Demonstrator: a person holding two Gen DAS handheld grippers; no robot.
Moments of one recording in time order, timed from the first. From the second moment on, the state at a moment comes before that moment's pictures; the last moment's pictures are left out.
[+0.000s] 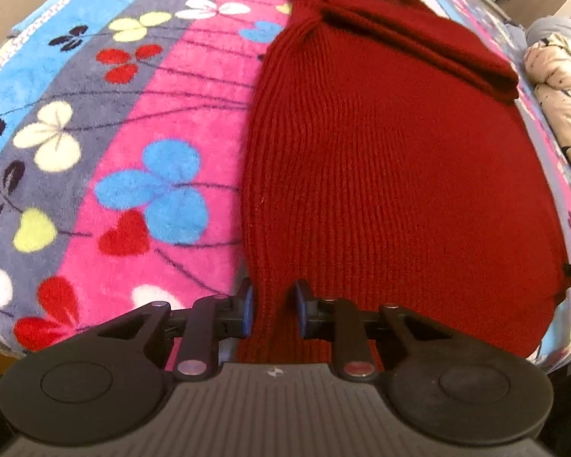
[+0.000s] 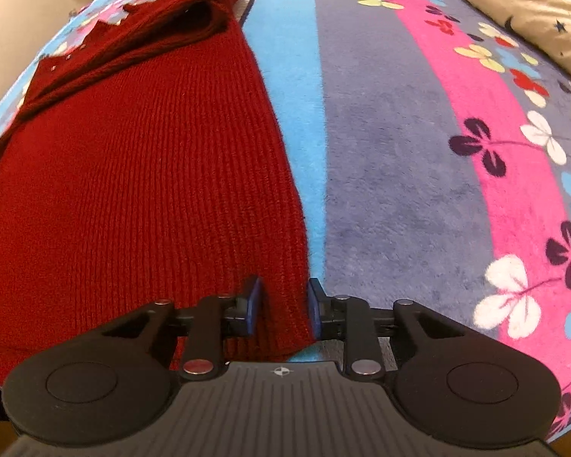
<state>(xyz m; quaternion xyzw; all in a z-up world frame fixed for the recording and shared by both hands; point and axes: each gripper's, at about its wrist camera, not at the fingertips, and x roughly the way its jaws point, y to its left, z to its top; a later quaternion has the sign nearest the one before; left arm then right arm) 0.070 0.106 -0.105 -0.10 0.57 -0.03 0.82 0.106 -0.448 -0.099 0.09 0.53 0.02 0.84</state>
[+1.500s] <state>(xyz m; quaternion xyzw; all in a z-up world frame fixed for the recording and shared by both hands) 0.184 0.182 -0.056 -0.17 0.45 -0.06 0.88 0.137 -0.524 -0.056 0.38 0.34 -0.02 0.86</state>
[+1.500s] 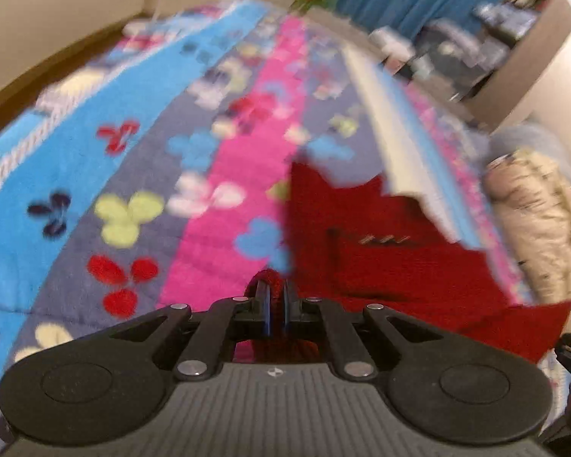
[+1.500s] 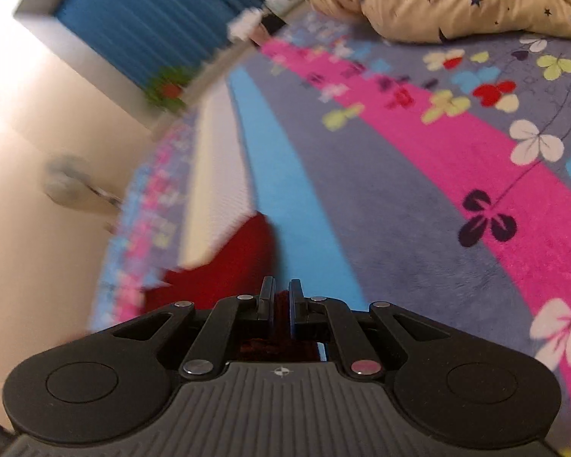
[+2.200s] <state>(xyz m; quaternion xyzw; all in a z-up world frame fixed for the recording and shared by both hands) 0.176 0.202 -0.059 -0.08 0.48 0.02 0.87 0.133 -0.526 -0.071 0.27 0.39 -0.10 0.87</state>
